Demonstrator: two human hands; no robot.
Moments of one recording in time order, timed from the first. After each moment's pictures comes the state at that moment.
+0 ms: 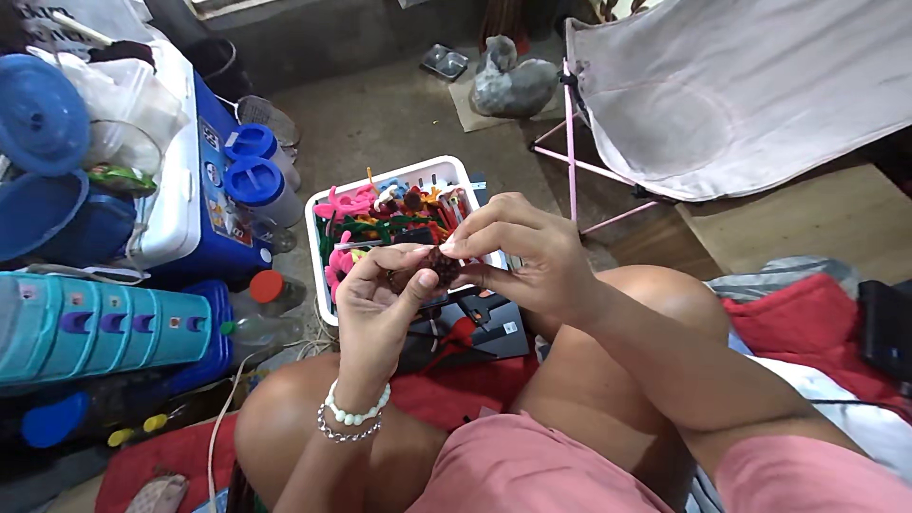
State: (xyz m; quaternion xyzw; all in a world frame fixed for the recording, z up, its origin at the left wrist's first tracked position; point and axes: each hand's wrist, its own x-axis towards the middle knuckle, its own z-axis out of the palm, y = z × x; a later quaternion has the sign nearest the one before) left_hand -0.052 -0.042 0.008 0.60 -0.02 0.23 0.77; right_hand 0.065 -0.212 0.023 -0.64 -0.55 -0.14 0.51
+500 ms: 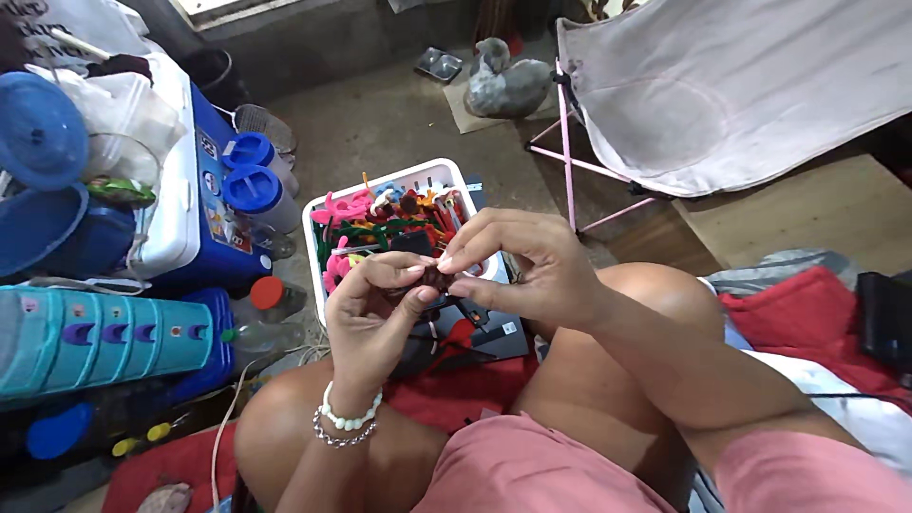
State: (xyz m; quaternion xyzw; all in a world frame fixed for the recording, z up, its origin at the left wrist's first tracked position) left_hand -0.049 -0.037 0.009 0.66 -0.13 0.28 0.68; right_hand 0.061 -0.218 0.034 -0.59 -0.54 -0.02 0.61
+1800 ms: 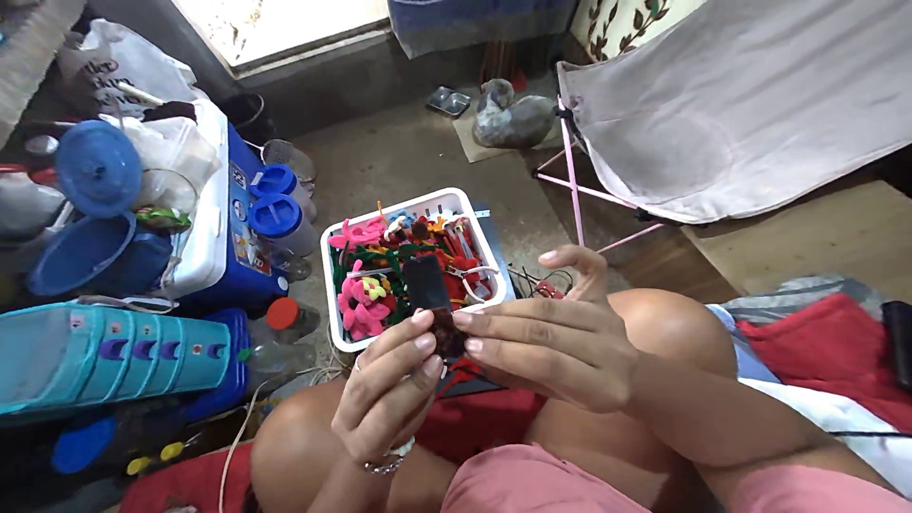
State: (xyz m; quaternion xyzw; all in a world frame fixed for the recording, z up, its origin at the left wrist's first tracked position) left_hand -0.071 -0.046 0.012 0.73 -0.26 0.51 0.37; right_hand 0.025 -0.233 0.035 -0.62 -0.56 -0.36 0.40
